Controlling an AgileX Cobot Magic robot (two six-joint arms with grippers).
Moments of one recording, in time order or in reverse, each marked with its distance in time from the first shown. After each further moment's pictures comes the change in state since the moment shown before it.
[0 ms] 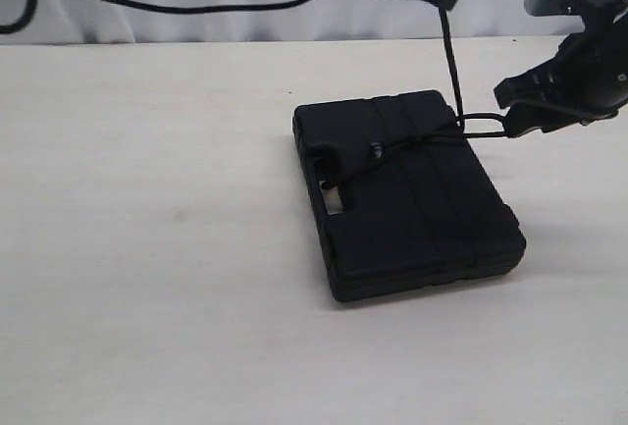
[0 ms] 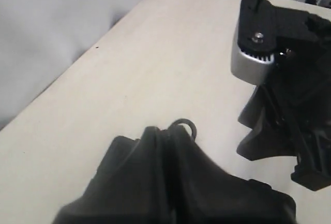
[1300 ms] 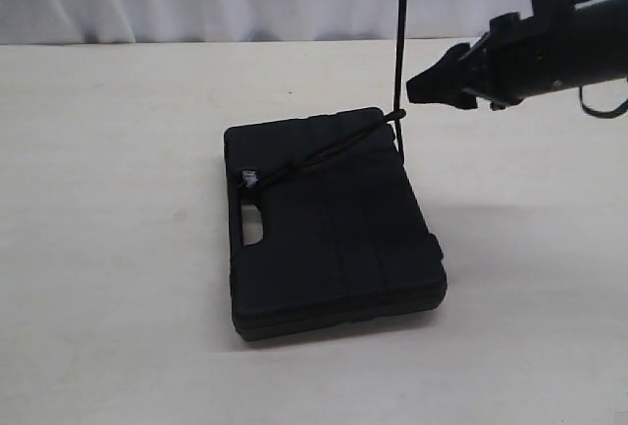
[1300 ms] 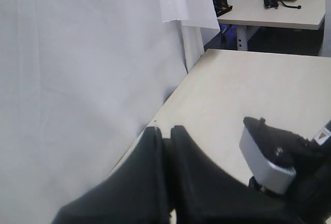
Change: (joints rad) left arm 0.019 -0.203 -0.034 0.125 -0.029 0.012; right arm 0.052 0.003 0.131 0.843 -0.155 -0.831
